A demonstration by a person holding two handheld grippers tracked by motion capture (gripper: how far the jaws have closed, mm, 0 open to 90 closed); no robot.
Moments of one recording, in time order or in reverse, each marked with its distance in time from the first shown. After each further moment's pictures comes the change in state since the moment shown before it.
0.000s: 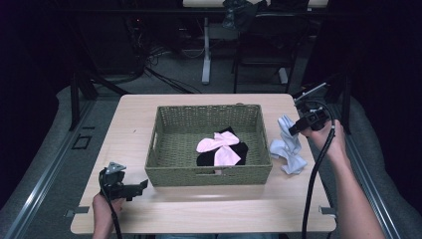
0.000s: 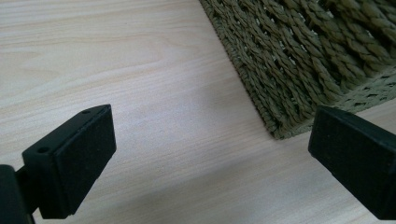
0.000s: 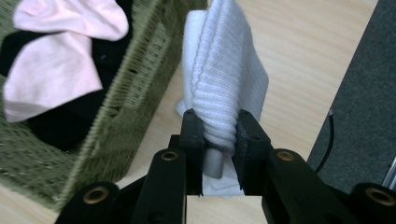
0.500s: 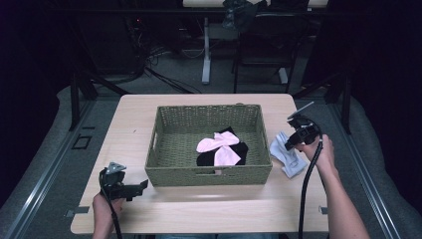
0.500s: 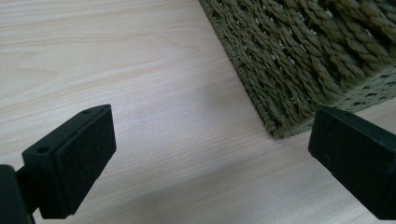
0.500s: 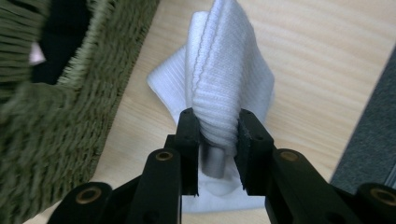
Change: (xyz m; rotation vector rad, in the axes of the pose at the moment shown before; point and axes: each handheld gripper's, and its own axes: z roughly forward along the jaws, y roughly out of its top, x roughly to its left) left arm 0.000 0.000 0.000 0.004 -0.001 0.003; right arm -0.010 -0.020 0.072 0.107 0.005 0.045
